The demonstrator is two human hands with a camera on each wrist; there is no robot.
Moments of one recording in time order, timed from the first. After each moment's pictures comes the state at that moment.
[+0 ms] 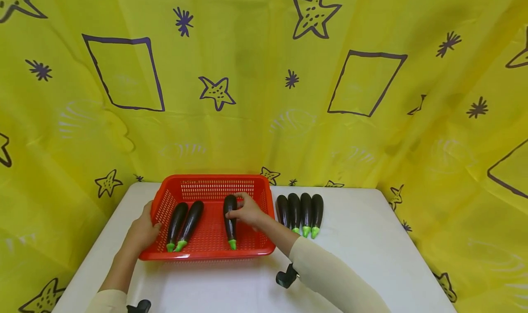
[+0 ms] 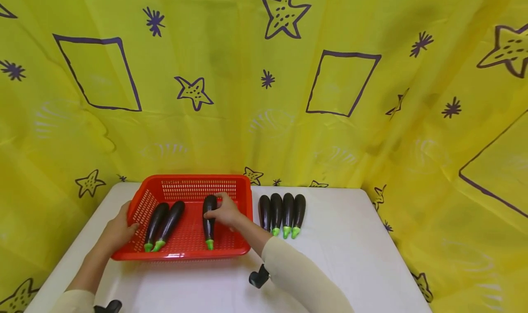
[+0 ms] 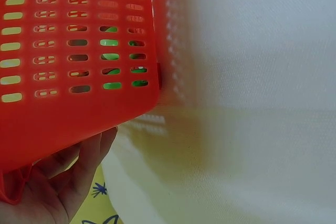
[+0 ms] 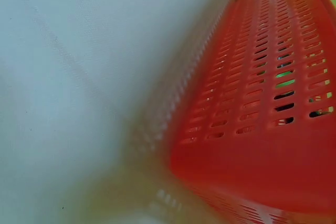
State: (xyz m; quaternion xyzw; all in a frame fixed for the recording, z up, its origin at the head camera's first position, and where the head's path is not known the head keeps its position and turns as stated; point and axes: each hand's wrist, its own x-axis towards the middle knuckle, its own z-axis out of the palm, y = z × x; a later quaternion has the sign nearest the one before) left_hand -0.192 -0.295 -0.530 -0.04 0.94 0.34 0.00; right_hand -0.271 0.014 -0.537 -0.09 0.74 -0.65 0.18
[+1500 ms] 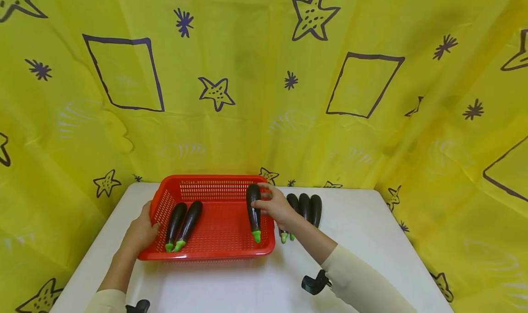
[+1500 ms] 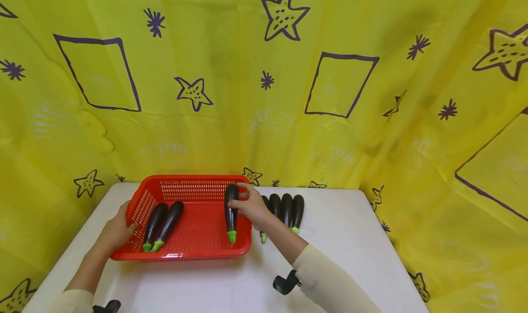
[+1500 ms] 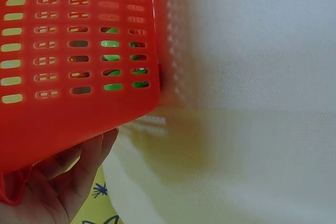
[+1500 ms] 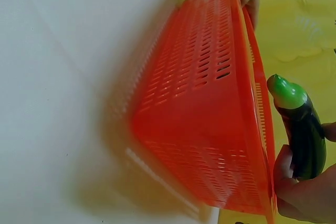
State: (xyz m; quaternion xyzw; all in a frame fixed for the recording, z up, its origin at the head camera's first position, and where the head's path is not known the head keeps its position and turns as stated) left_hand -0.192 -0.297 -0.533 -0.03 0.94 0.34 0.00; right_hand -0.253 0.083 -0.484 -0.06 0.73 -0.67 0.14
